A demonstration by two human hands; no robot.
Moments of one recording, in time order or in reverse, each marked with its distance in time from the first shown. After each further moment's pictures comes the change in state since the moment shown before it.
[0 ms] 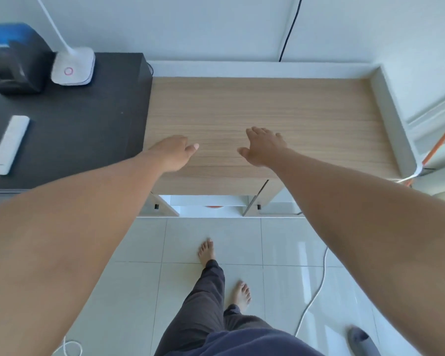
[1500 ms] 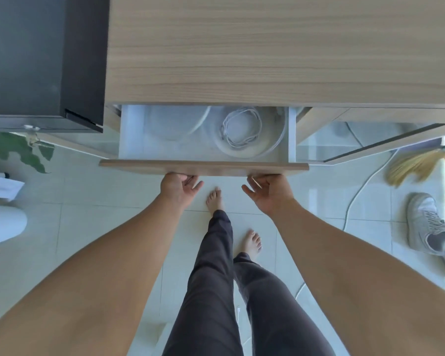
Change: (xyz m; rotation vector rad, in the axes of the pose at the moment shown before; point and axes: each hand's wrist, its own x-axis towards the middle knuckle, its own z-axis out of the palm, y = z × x) left_hand -0.012 -0.045 0.284 -2.024 0.121 -0.981; right_hand -0.062 -0.016 0.280 2.157 -0.202 1.011
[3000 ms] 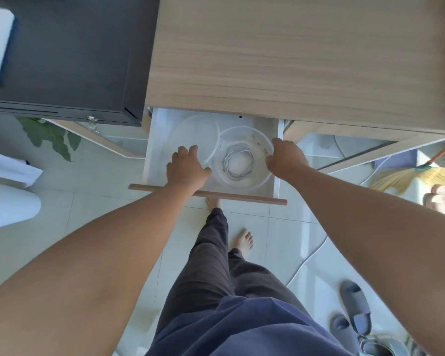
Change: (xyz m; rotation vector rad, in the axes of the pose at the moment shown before) left_hand -0.123 0.023 0.003 1.828 0.198 0.849; right_hand -0.107 -0.079 0.028 -1.953 0.214 -0.769
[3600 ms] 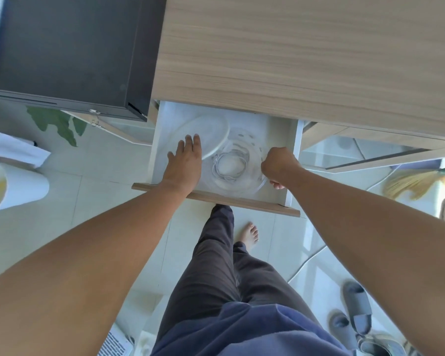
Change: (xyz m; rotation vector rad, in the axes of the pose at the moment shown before) left_hand 0.023 -0.029 0.008 0.234 -0.011 0.171; right_hand 0.030 -0.035 0.024 -0.059 -0.371 0.058
